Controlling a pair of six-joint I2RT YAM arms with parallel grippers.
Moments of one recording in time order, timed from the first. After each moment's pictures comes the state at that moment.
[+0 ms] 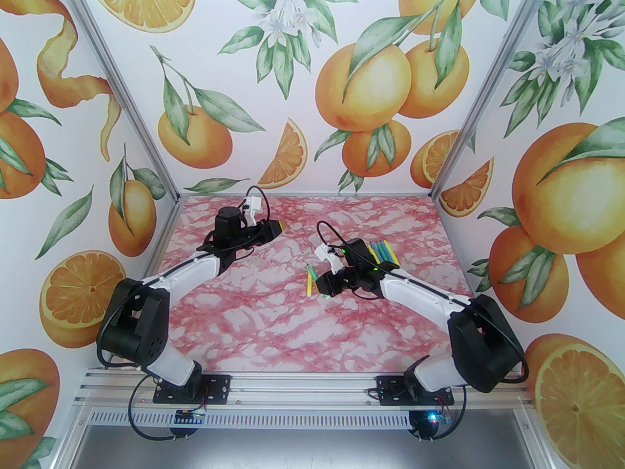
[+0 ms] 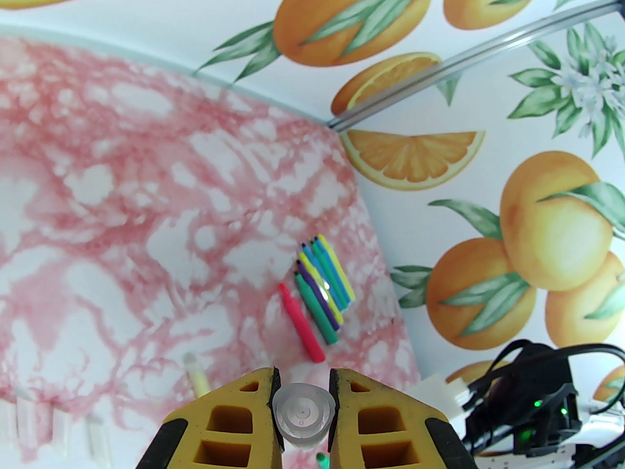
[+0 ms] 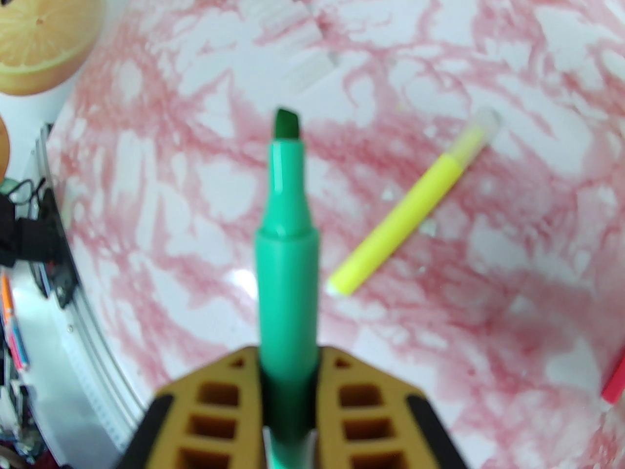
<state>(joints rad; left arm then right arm) -0.32 1.60 1.00 0.25 0.60 -0.75 0.53 1.49 0.87 -0.31 -0.52 0.11</state>
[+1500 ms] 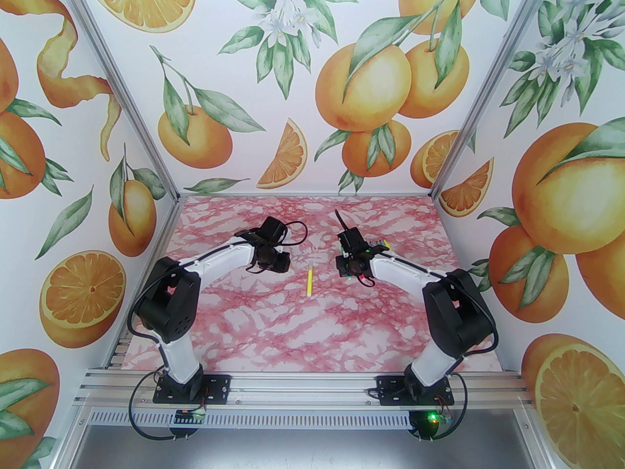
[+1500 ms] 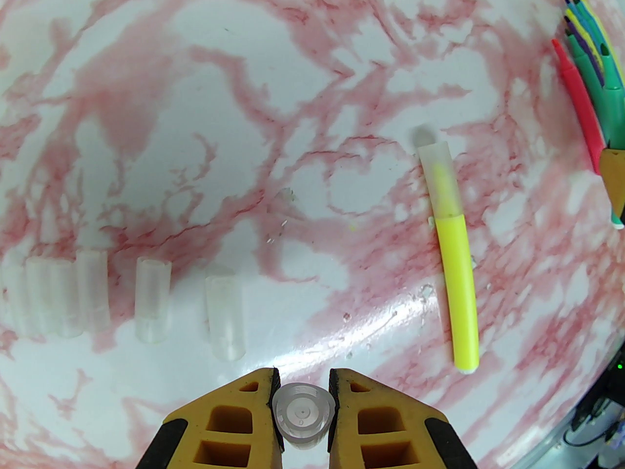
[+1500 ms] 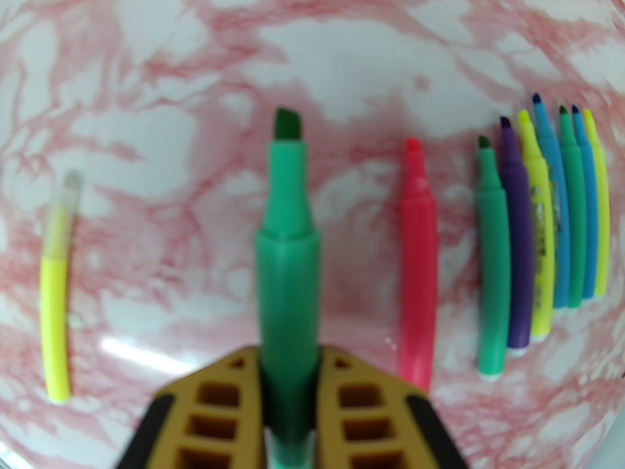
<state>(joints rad) -0.55 1.85 1.31 -0.64 0.11 -0.25 0.45 1.71 1.05 -0.44 0.13 0.27</state>
